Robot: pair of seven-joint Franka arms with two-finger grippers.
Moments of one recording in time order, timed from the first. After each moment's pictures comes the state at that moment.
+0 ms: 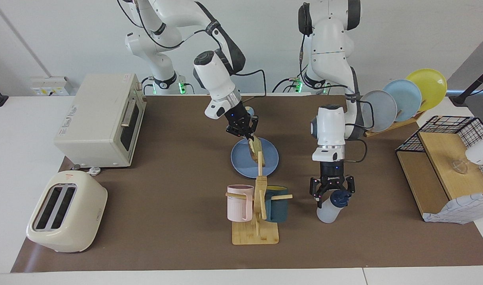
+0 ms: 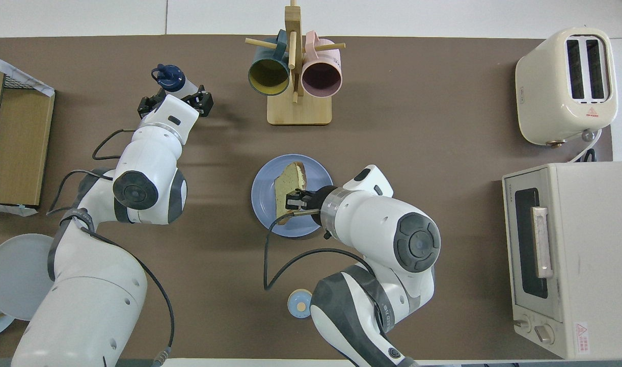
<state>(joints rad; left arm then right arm) -0.77 0.55 0.52 -2.03 -0.18 3.35 -0.24 0.30 0.12 0.37 -2.16 0.36 2.75 0.40</state>
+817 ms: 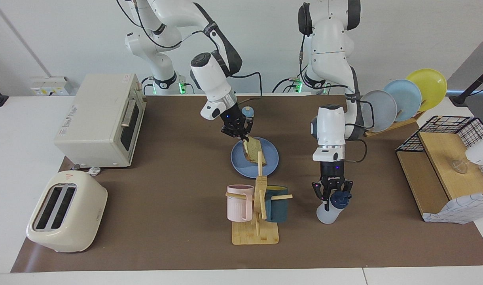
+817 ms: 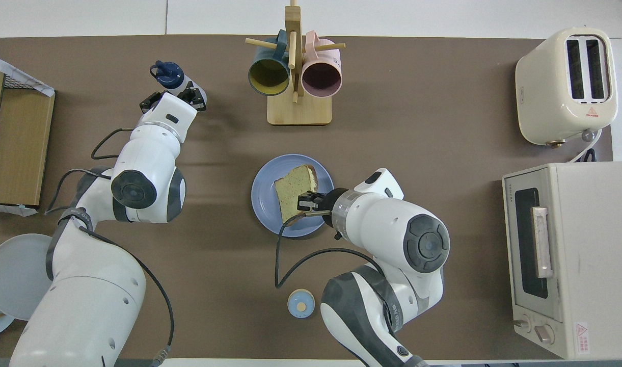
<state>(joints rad) -0.77 0.55 0.52 -2.02 -0.18 3.35 -0.26 0.27 0.10 0.36 -2.21 0.36 2.75 0.40</state>
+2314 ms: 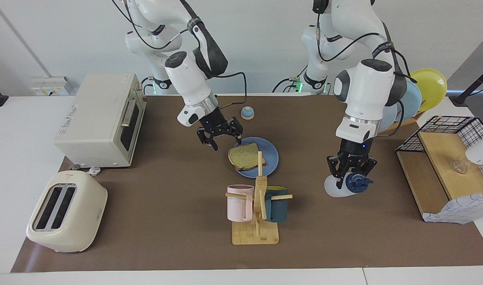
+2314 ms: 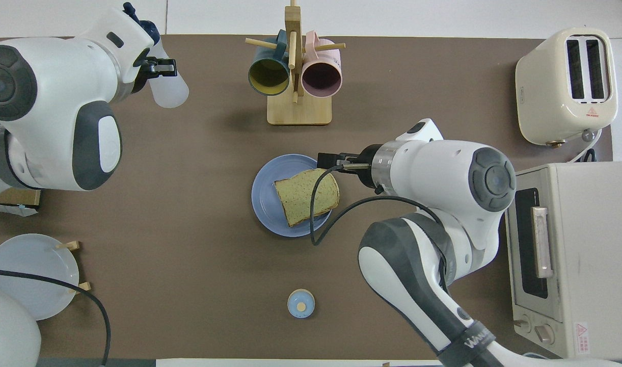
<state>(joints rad) -0.74 0.27 0.52 -1.69 -0.16 2.40 -0.07 0.11 0.10 0.35 -1.98 0.36 2.43 0.31</state>
